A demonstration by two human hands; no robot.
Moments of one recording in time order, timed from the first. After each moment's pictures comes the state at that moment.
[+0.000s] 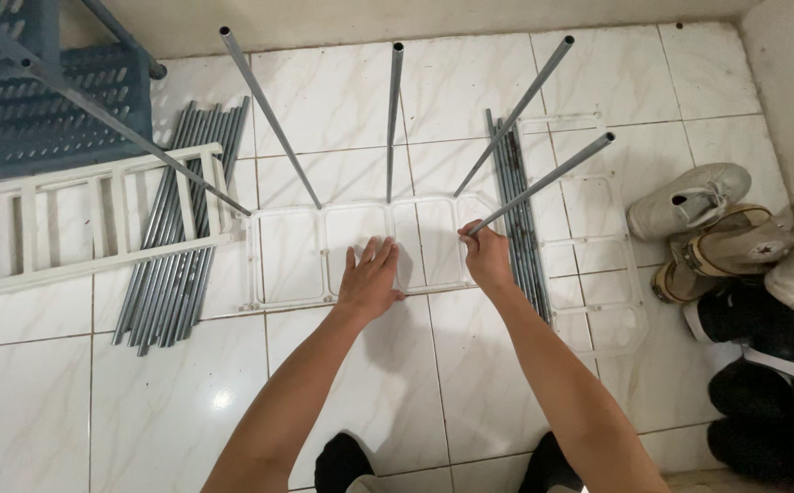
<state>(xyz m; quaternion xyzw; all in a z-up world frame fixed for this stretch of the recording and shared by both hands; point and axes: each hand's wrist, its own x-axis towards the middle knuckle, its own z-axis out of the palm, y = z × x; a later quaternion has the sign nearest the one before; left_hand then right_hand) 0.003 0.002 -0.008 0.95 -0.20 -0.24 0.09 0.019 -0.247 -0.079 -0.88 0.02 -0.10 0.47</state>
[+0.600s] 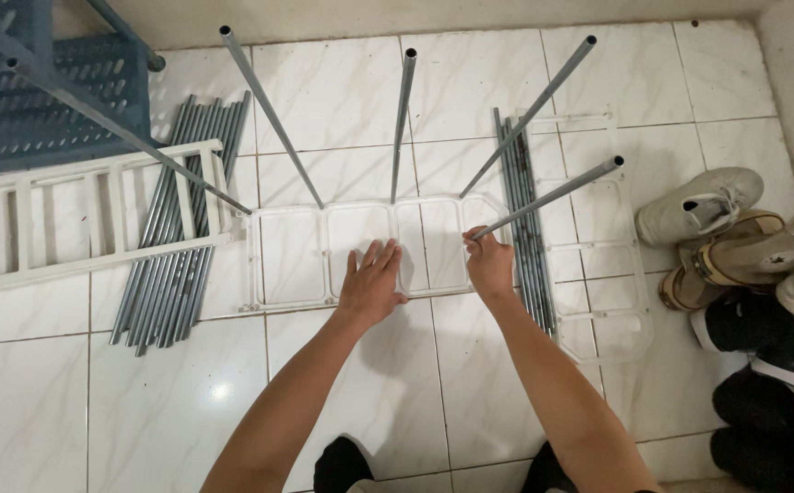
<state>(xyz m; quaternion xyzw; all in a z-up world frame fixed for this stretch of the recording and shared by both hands) 0.002 0.005 -0.023 0.94 -0.19 -0.25 0.11 0.014 -0.238 -0.090 -0.89 0.06 -0.12 0.44</state>
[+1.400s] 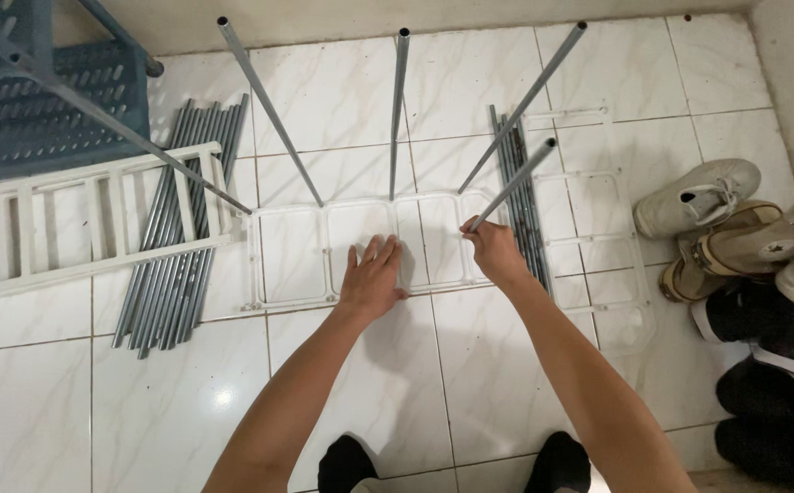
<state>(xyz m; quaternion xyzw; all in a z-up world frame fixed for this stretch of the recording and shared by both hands) 0.008 0.001 -0.005 0.94 -0.18 -0.27 0.11 0.028 -0.256 -0.054 -0.91 -0.03 0.00 0.41</state>
